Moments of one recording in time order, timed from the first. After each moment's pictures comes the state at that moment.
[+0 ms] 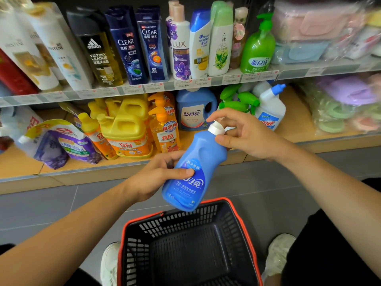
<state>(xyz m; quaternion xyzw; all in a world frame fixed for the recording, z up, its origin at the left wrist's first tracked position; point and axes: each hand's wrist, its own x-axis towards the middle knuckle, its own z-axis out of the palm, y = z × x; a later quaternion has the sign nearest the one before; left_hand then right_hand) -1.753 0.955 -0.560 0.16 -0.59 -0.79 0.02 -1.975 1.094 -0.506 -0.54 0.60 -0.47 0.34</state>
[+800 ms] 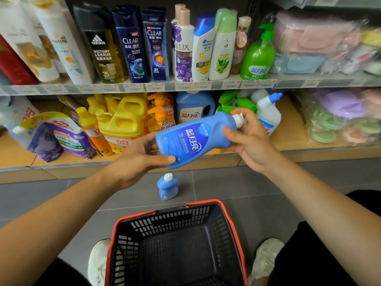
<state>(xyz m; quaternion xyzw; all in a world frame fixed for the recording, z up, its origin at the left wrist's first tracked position) -1.743 0.929 -0.543 0.22 -0.61 -0.75 0.13 -1.977 1.095 -0.529 -0.30 0.53 -0.69 0.39</state>
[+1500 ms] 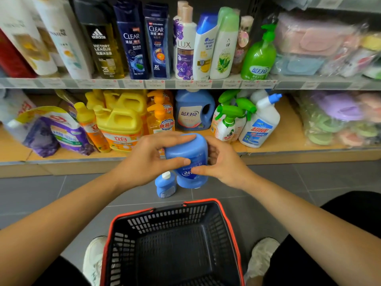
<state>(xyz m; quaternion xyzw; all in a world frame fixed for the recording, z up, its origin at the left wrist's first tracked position) -1.749 0.951 -0.523 0.09 -0.87 -0.43 0.23 -1.933 1.090 -0.564 -0.48 0.61 -0.52 0.36</state>
